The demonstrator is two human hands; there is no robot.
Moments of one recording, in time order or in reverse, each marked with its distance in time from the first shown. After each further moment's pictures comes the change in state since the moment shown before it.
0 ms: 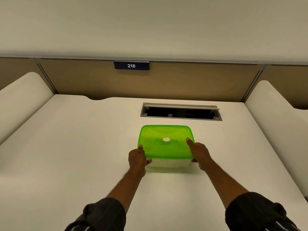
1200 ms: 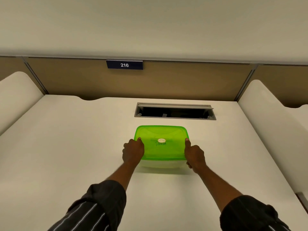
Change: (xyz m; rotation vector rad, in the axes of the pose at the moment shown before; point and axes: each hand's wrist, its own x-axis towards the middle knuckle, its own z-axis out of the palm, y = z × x) left_hand 0.013 0.031 0.015 0.892 0.100 0.247; right_hand -0.019 -0.005 0.004 -0.255 0.182 -0.011
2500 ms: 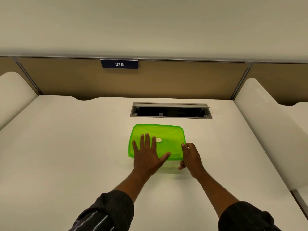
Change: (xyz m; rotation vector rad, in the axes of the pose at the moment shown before) left_hand -0.042 0.004 0.048 0.543 0.104 0.696; right_hand 0.007 0.032 0.002 0.350 -0.159 -0.222
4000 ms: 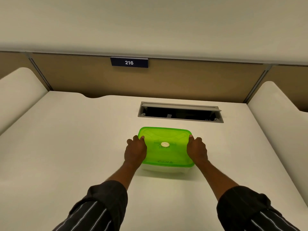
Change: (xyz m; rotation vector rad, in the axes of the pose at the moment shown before) left_hand 0.041 -0.058 -0.011 -0.238 -0.026 -0.415; right_hand 0.058 -0.033 0.020 -0.491 0.214 0.117
